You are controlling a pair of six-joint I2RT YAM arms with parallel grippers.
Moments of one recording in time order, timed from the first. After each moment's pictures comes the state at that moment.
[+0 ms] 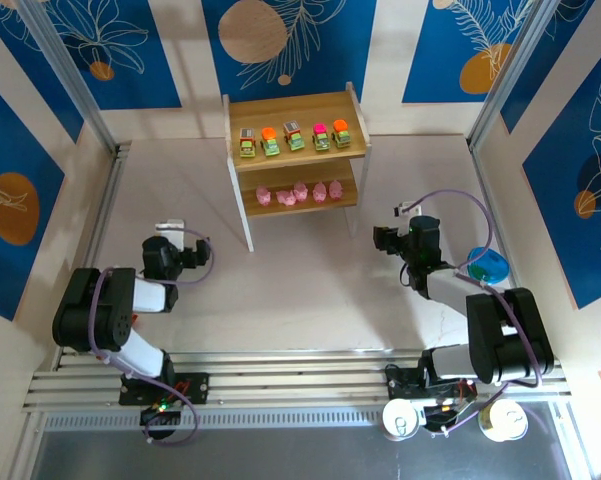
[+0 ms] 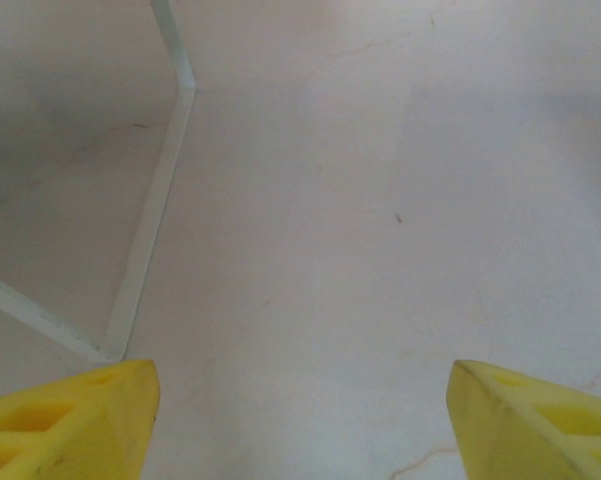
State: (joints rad) left arm 0.00 1.57 0.32 0.83 0.06 0.02; right arm 0.13 1.36 0.46 0.41 -0.01 0.02
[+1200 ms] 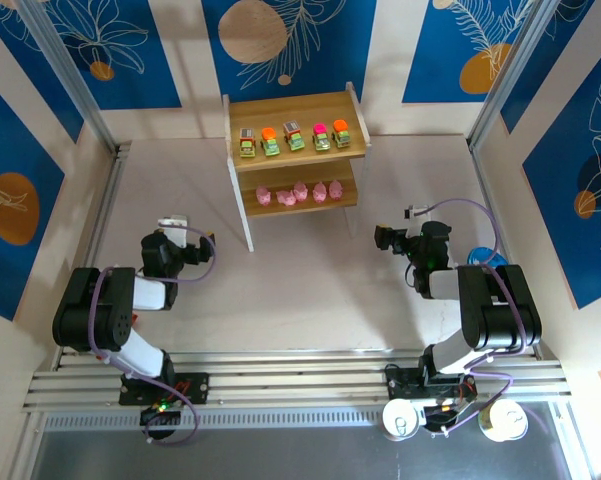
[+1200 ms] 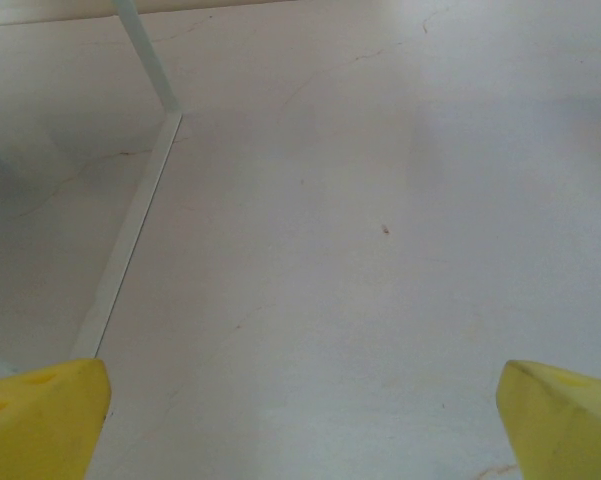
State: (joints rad) left arm 0.00 1.57 0.34 0.86 0.16 0.03; right arm 0.01 1.52 0.40 0.69 -0.16 0.06
